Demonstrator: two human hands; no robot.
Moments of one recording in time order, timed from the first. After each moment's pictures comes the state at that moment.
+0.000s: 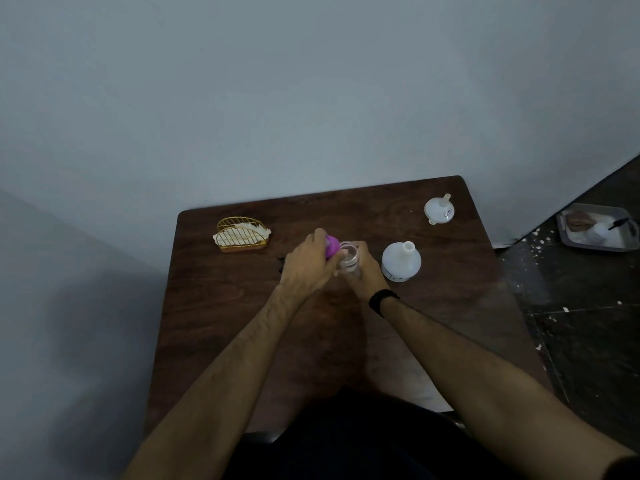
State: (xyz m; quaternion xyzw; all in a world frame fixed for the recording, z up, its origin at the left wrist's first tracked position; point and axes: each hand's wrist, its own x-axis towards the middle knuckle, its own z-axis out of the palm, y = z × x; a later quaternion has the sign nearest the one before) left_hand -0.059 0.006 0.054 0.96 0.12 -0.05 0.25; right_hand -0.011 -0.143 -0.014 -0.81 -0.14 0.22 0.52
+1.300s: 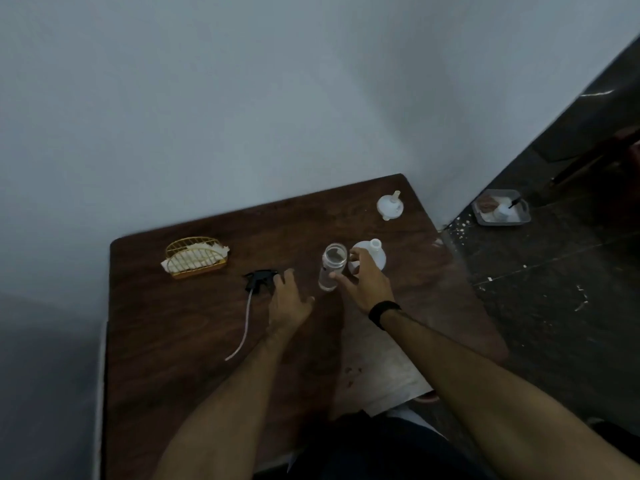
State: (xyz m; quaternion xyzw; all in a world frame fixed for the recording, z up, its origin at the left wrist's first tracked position) left_hand -0.086 0.007 -0.037 0.91 0.18 -0.12 0.36; right_hand -0.038 -0.176 0.011 -0.91 -0.05 0.11 0.40
